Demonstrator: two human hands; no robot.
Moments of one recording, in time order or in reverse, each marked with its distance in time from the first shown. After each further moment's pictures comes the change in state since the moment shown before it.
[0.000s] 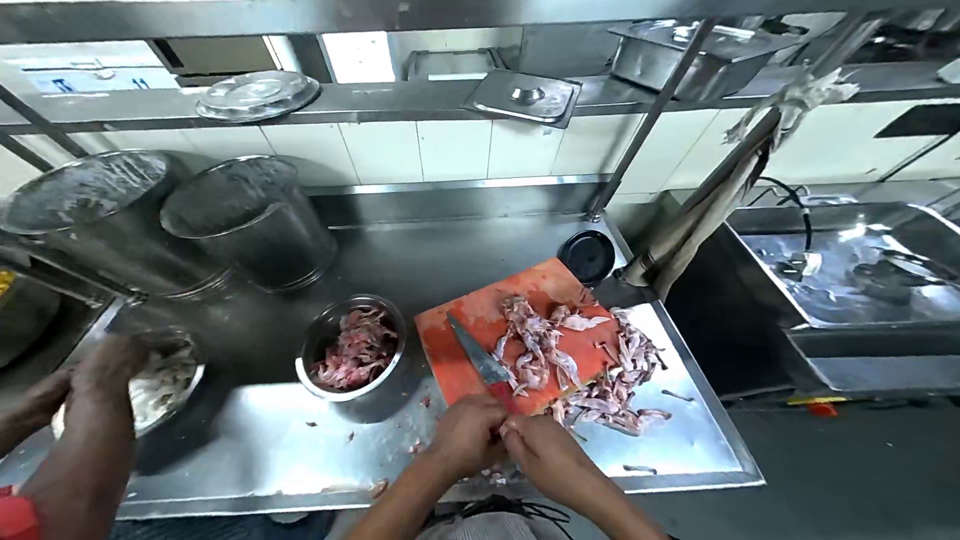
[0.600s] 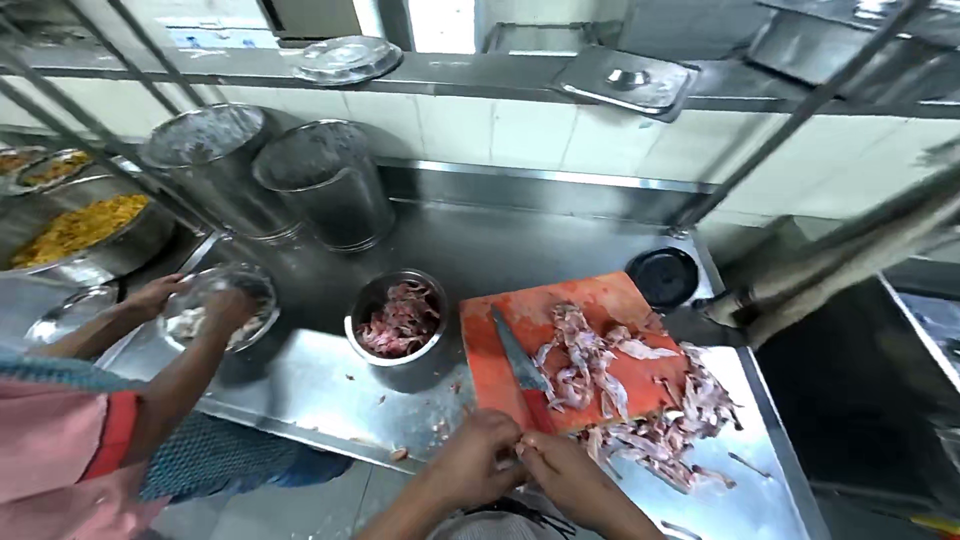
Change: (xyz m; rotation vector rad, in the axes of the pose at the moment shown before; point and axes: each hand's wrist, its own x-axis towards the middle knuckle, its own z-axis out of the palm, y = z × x) left_hand -0.052 0.002 -0.001 -0.201 0.149 -0.154; right_hand 0.027 0.006 0.001 0.081 -0.207 -0.123
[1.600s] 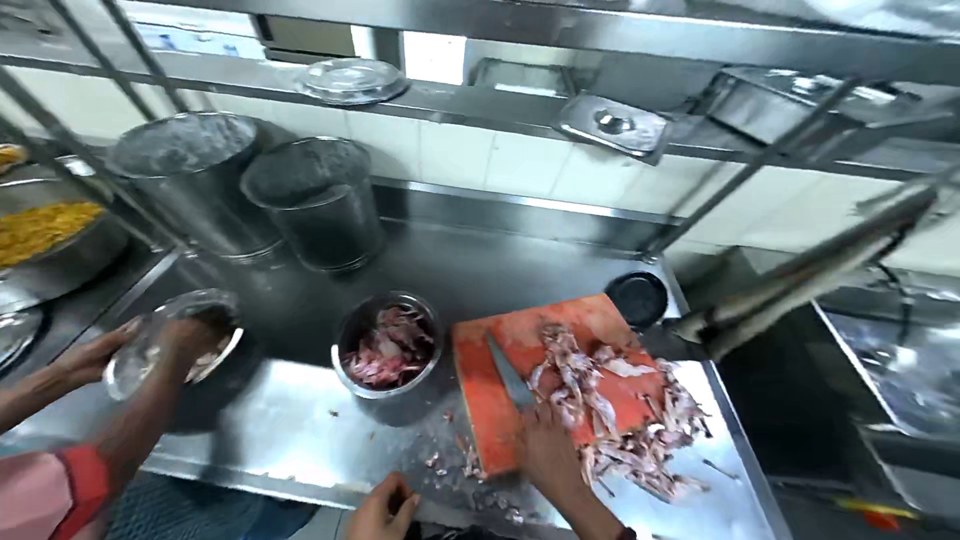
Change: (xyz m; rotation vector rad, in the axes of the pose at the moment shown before) left_hand -0.134 -0.084 0.002 -0.169 0.223 -0.680; right_hand 0.069 0.044 0.039 -0.477 0.388 0.439
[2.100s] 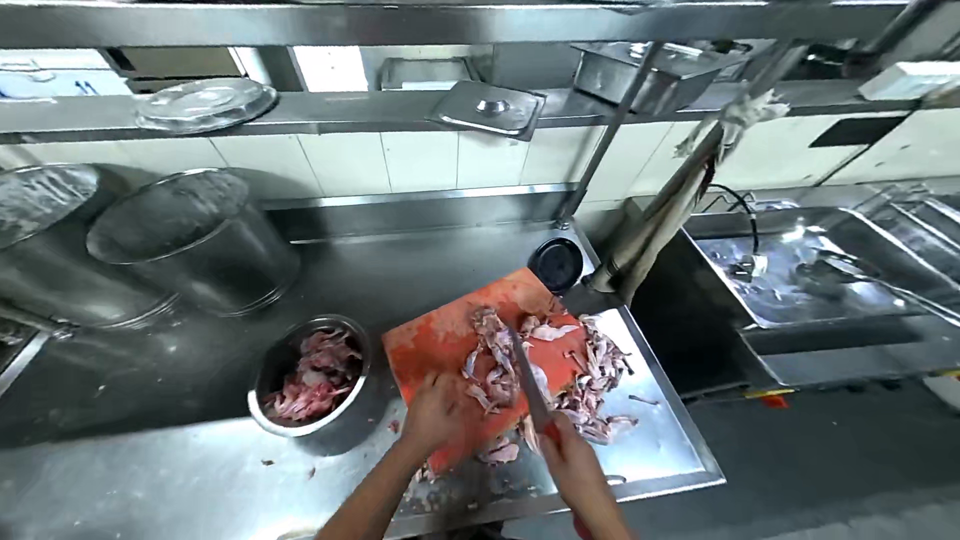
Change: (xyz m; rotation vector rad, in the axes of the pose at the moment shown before) left_hand 0.151 0.170 0.084 0.412 -0.175 0.336; right_hand -0.087 0.100 -0.035 0.648 0.148 0.279
